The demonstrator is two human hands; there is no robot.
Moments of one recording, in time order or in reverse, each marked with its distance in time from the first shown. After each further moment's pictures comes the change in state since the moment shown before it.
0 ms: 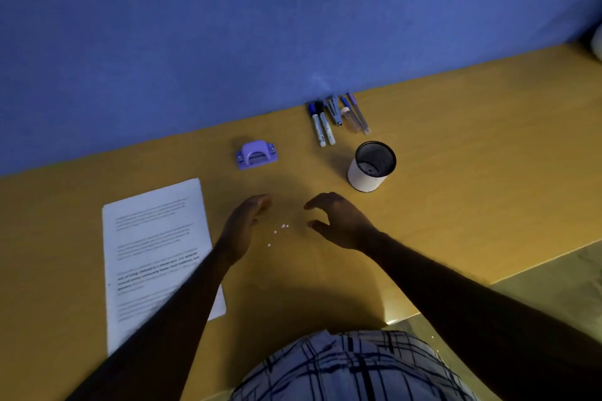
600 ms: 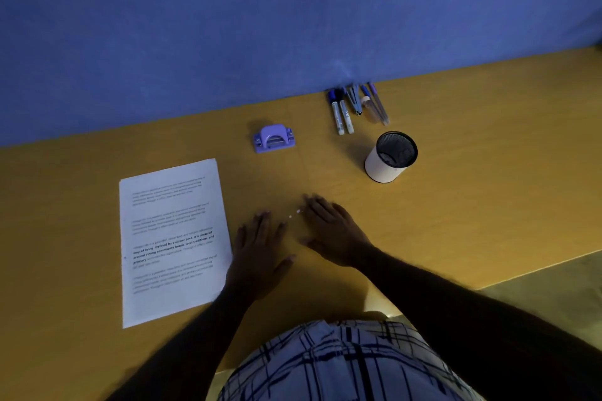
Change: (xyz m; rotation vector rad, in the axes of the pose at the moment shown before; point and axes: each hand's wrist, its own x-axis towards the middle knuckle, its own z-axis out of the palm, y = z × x) left_hand -0.052 -0.084 0.000 1.330 -0.052 0.249; right_hand -0.008 0.004 0.079 -0.343 -0.139 -0.086
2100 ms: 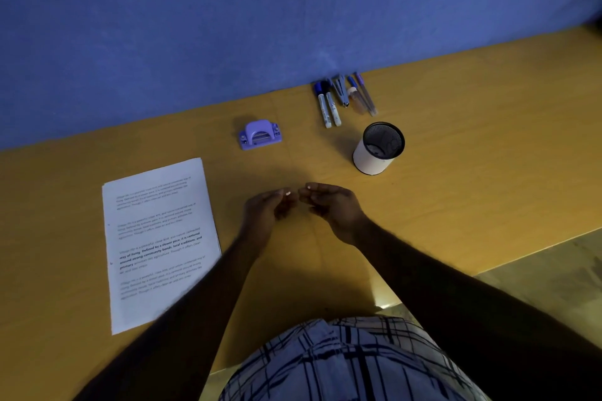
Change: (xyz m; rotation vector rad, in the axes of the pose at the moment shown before) left_hand 0.064 0.040 -0.055 -1.644 0.139 -0.404; right_hand 0.005 -0.001 -0.053 1.806 0.231 0.573
